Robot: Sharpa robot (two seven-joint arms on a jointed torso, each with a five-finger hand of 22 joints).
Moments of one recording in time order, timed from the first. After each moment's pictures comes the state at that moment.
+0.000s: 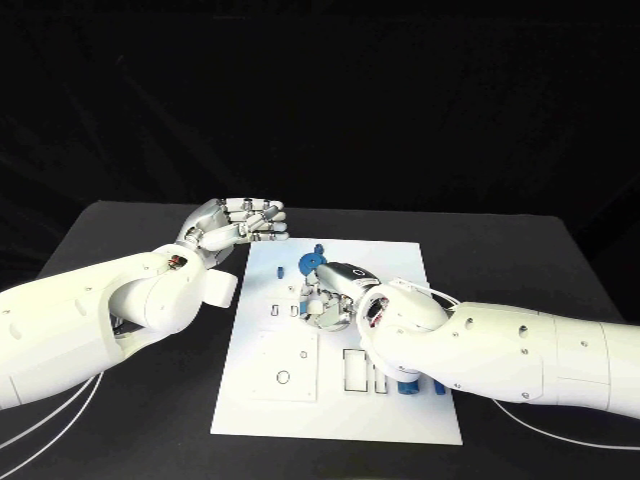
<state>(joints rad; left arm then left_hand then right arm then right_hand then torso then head) 1.13 -0.89 0.03 1.55 -0.08 -0.28 0.39 1.46 -0.19 0.43 0.25 0.27 0.89 0.22 0.20 0.17 1.05 0.18 0.07 0.07 0.99 0.14 0.20 0.29 0.17 0.94 0.25 0.25 0.08 1.17 -0.51 -0.19 1.50 -1.39 -0.46 -0.34 1.33 -0.23 0.45 0.17 0.24 0.92 0.14 0.35 0.39 1.37 0.05 1.39 1.31 1.47 -0.02 1.56 1.31 0.05 1.45 0.09 1.38 1.31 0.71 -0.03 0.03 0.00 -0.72</state>
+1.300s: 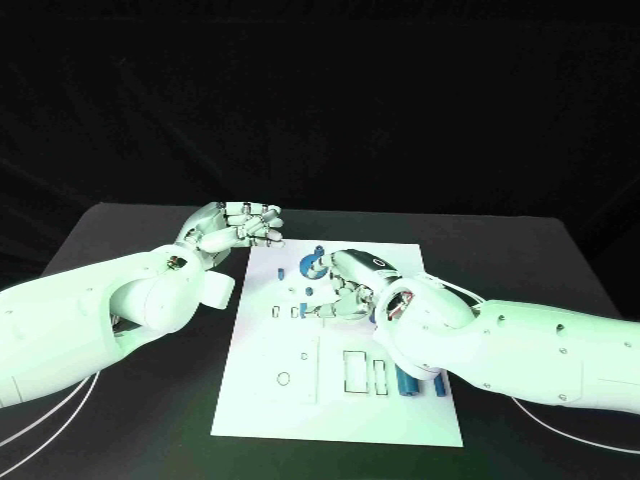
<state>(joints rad) 1.13 -0.89 0.03 1.53 -0.12 -0.28 0.35 1.42 -0.22 0.38 0.27 0.27 0.85 0.22 0.19 0.17 1.09 0.16 0.10 0.09 1.09 0.10 0.31 0.39 0.17 1.03 0.21 0.31 0.11 1.19 -0.61 -0.18 1.59 -1.37 -0.55 -0.29 1.41 -0.21 -0.01 0.30 0.25 0.72 0.19 0.25 0.31 1.26 0.11 1.30 1.20 1.47 0.03 1.54 1.31 0.05 1.41 0.13 1.30 1.31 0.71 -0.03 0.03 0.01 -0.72</state>
